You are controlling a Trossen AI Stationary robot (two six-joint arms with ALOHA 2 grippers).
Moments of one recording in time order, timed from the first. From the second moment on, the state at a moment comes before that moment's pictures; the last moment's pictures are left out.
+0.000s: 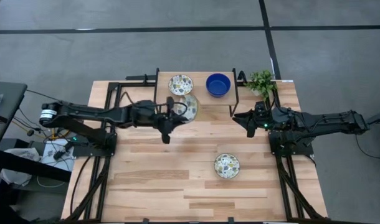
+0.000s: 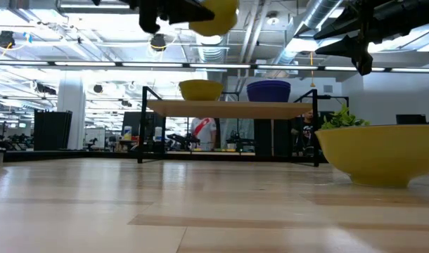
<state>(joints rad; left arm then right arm) 0.00 1.12 0.90 0.15 -0.07 0.88 0.03 0.57 0.46 -0.13 0.29 0.63</state>
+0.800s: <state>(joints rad) 0.00 1.10 0.90 0.13 -0.50 1.39 0.03 0.57 0.46 -0.13 0.29 0.63</state>
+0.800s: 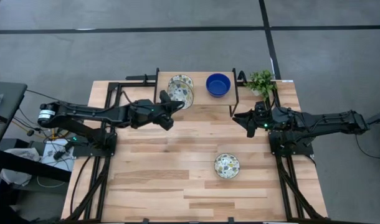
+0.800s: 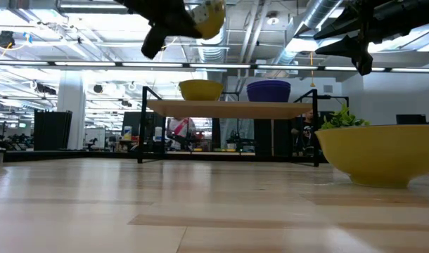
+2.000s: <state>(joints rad) 0.34 1.21 1.41 -0.52 -0.37 1.23 0.03 0.57 0.46 -0.13 0.29 0.62</state>
